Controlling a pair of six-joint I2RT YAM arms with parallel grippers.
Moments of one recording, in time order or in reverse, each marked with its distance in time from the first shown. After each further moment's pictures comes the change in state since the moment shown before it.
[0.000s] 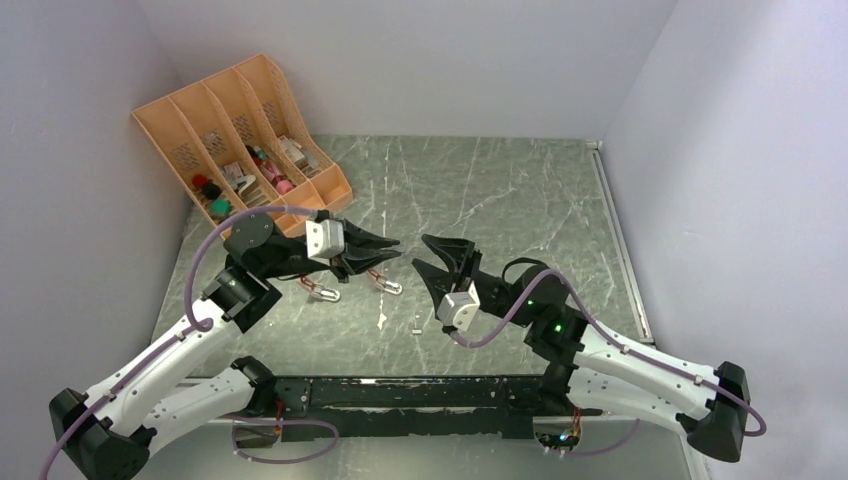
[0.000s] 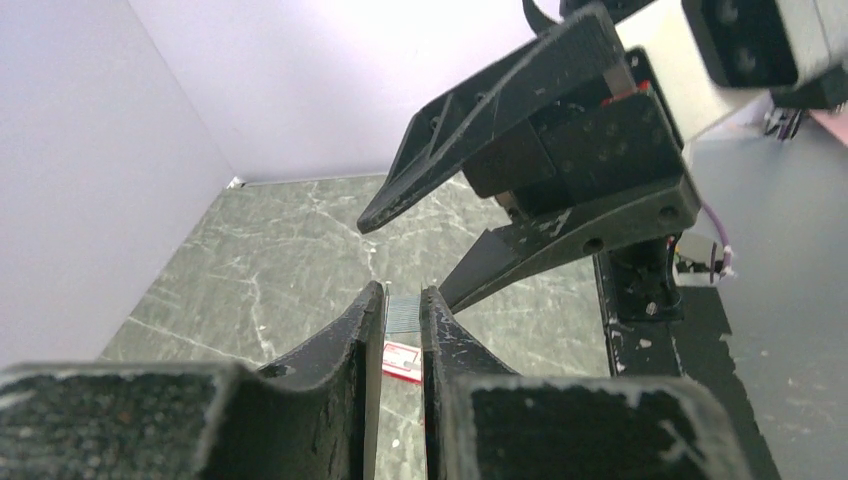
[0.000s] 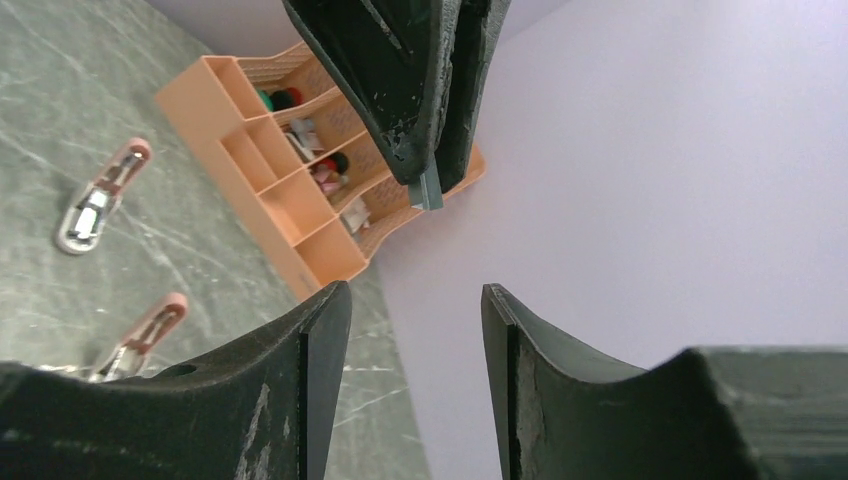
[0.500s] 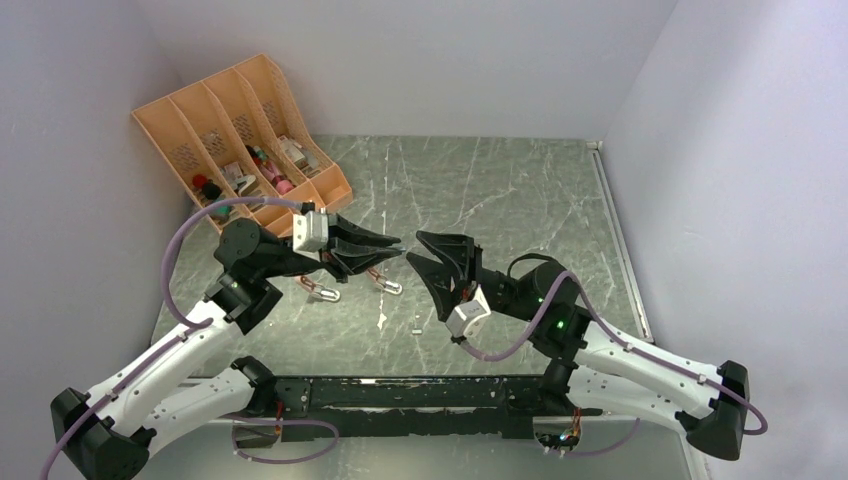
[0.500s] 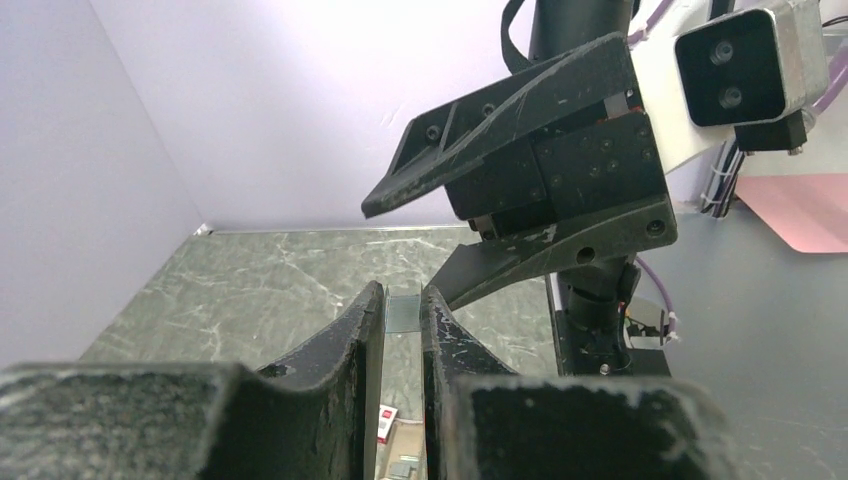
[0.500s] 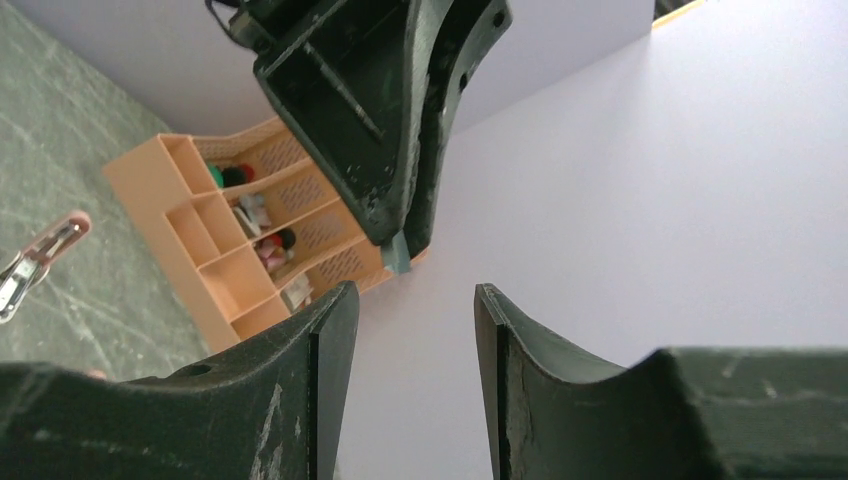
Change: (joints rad) left arm 0.000 -0.005 -0.029 0.213 0.013 -0.232; right arm 0.006 0.026 0.053 0.099 -0.114 -0.104
